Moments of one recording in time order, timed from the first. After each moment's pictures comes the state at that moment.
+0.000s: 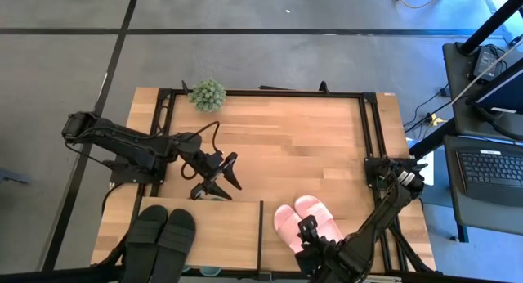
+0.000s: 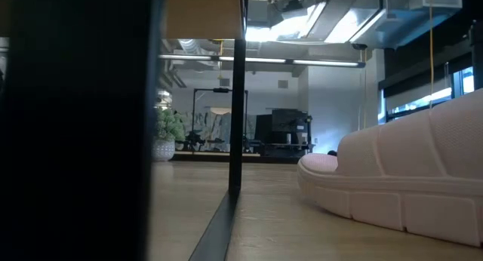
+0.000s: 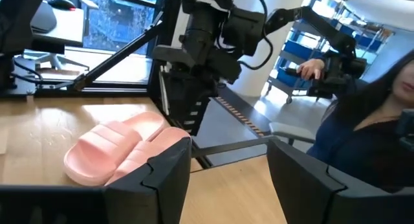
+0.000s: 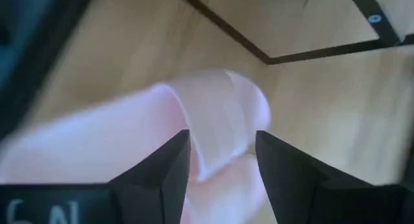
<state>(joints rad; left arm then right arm) -0.10 1.16 0.62 0.46 0.54 -0.26 0.86 2.06 1.83 -1.20 0.54 0.31</state>
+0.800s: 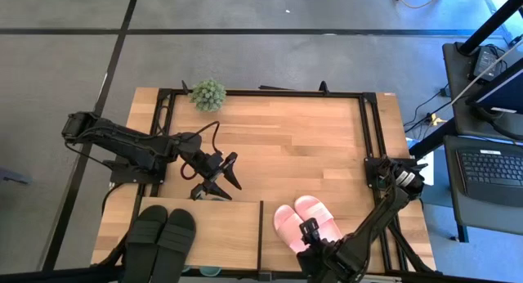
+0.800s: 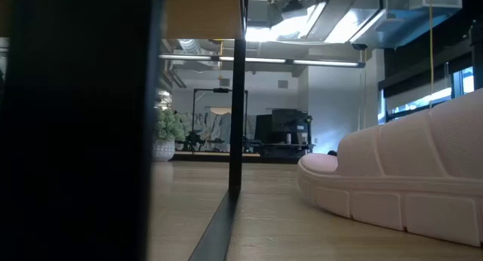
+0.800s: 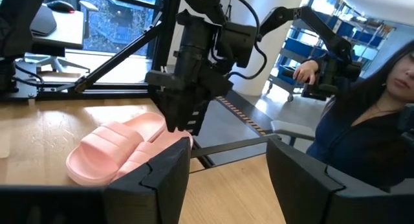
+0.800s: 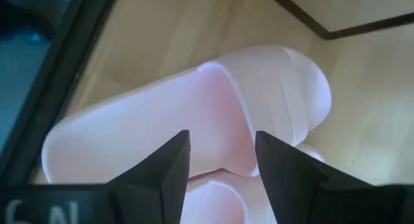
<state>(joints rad) -0.10 1.16 0.62 0.46 0.54 -0.24 0.86 2.06 1.73 -1.11 0.39 0.38</state>
